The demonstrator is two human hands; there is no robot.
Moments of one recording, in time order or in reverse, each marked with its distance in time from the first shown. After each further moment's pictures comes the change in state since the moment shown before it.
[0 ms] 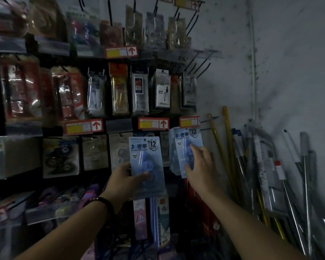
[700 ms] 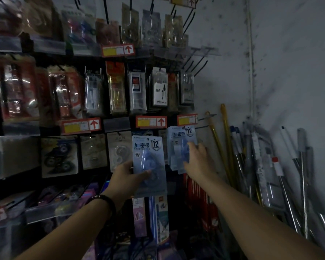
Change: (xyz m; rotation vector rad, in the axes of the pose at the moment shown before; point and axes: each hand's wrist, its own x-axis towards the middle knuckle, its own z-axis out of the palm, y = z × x) left_hand -0.003 0.005 0.009 -0.009 -0.031 -0.015; right_hand 0.032 0.009 0.012 -0.207 -0.142 0.017
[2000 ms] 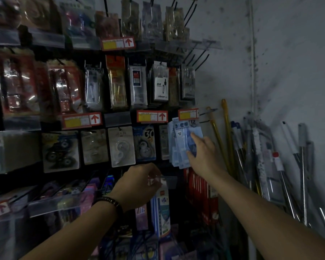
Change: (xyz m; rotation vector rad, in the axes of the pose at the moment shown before) left_hand -0.008 -0.010 0.004 0.895 -0.176 0.385; right_hand -0.018 -0.002 -0.030 0.160 0.042 0.002
